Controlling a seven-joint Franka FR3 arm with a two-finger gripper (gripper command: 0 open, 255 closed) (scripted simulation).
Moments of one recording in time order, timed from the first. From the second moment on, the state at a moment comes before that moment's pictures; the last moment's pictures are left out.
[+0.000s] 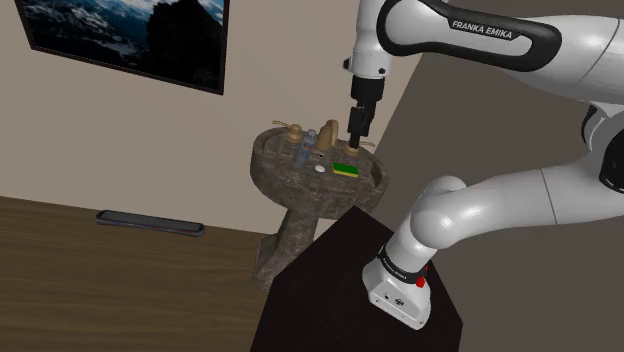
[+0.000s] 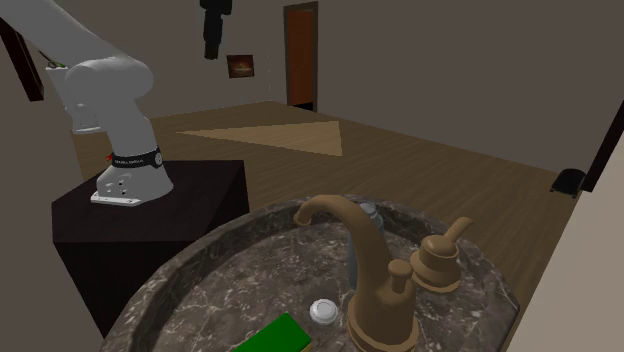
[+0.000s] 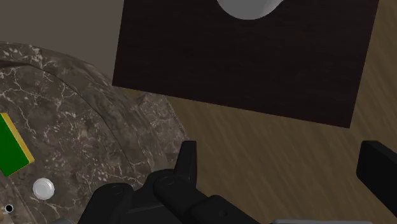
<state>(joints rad) 0.01 -0.76 0.07 -2.42 0.00 1.43 -0.13</state>
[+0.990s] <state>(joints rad) -0.09 -0.42 -0.10 -2.36 -0.07 1.78 -0.25</state>
